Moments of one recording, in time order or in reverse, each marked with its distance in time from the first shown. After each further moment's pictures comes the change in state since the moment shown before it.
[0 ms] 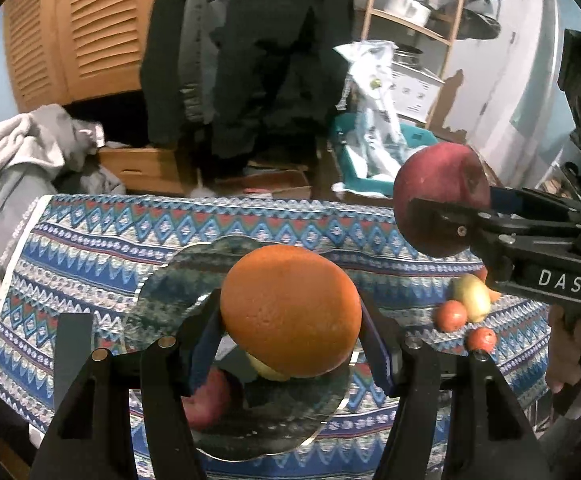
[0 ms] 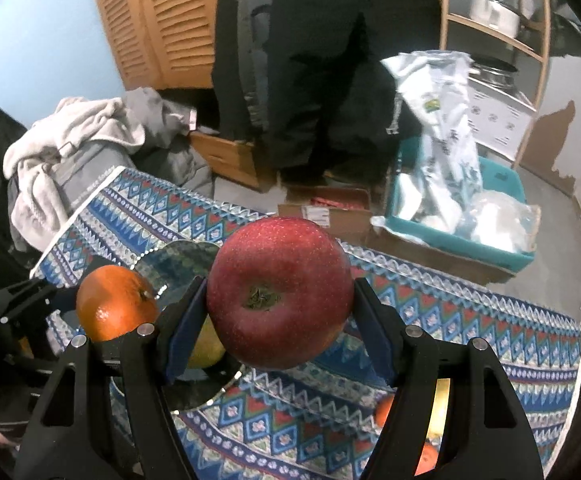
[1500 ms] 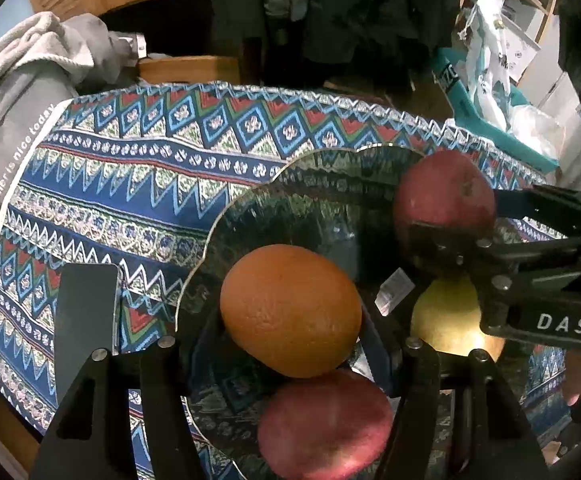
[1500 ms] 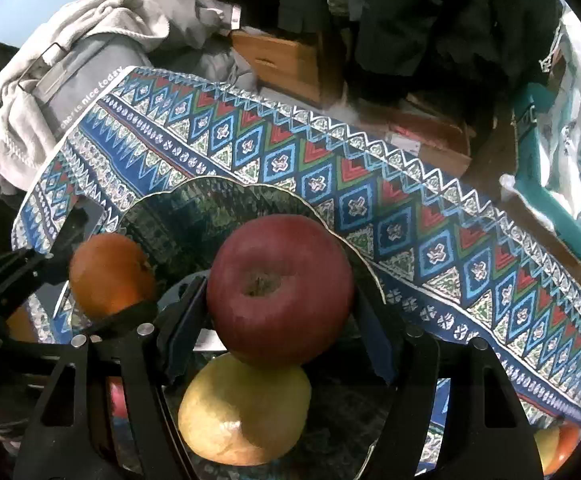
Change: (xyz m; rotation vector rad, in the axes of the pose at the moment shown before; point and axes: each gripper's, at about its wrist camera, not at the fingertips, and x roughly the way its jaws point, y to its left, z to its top) left arm 0.112 0.106 -0.032 -0.105 0.254 0.130; right arm 0.179 0.063 -0.005 -0.082 0.317 0.133
